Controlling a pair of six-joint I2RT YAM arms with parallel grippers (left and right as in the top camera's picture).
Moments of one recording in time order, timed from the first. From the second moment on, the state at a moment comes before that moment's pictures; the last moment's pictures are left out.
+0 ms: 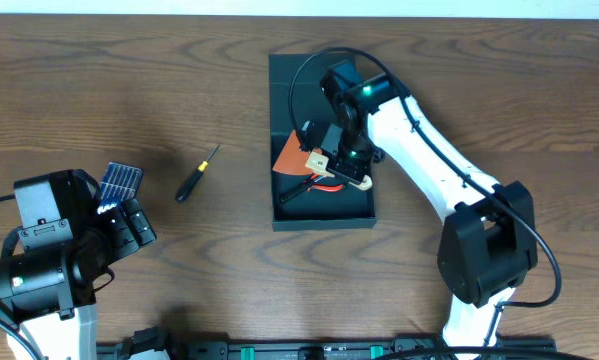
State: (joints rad) left arm 0.24 0.93 1.09 -1.28 -0.03 -0.22; right arm 0.48 1.99 1.65 -1.23 -0.12 -0.65
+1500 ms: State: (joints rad) left arm 0.07 1.28 1.56 -1.34 0.10 0.19; right arm 0.13 1.72 2.03 -1.25 0.02 -0.06
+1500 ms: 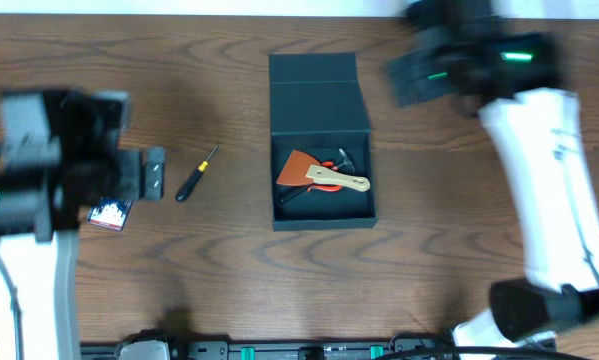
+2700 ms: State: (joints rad) left arm -0.02 2.06 1.51 -1.07 0.09 0.51; right arm -0.35 1.69 1.98 -1.37 0.00 0.11
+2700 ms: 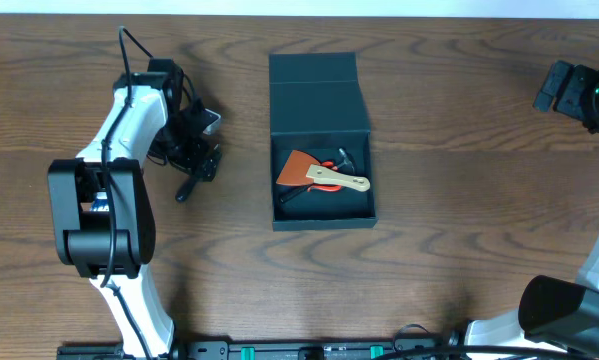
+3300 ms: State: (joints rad) left arm -0.02 2.04 1.37 -0.91 0.03 0.49; right arm -0.35 1.69 1.98 -1.38 0.03 0.11
